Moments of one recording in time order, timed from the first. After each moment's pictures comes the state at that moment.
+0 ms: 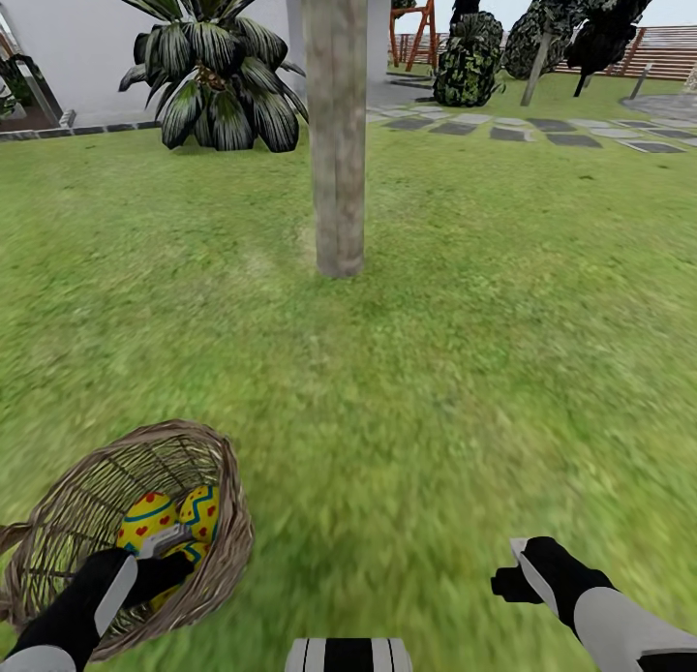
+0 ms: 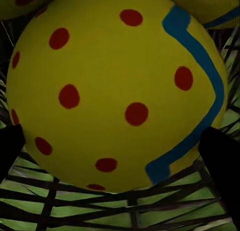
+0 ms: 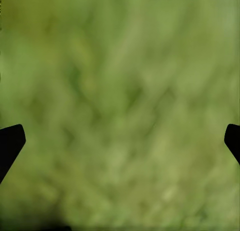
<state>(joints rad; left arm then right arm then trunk) -0.49 0.21 0.17 -0.65 0.28 0.68 -0.07 -0.70 -0.17 0.09 -0.23 -0.05 0.56 0.01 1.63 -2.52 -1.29</state>
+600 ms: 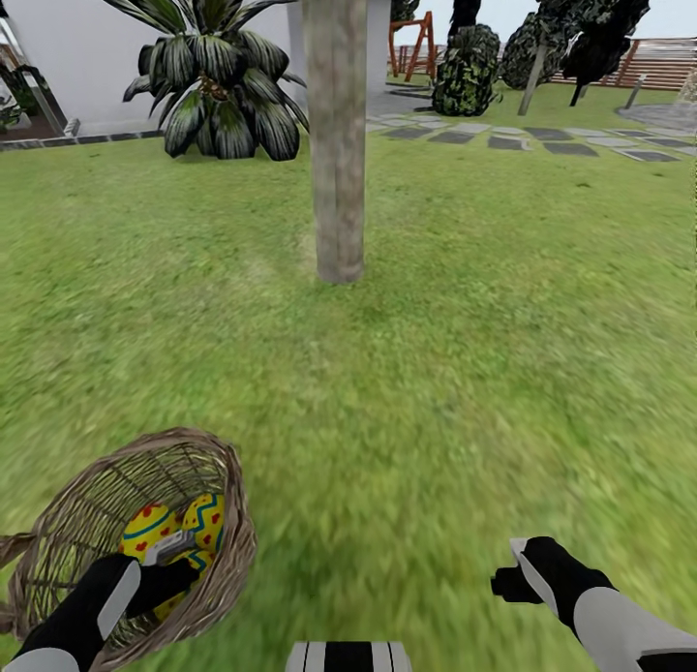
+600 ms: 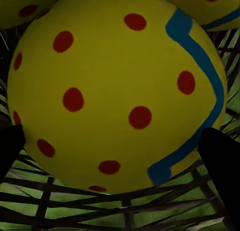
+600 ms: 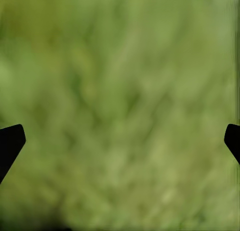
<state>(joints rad) -0.49 0.20 0.17 -0.62 0.31 0.68 -0.07 -0.70 -0.17 0.09 -0.23 -0.05 0.56 0.01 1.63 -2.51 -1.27</state>
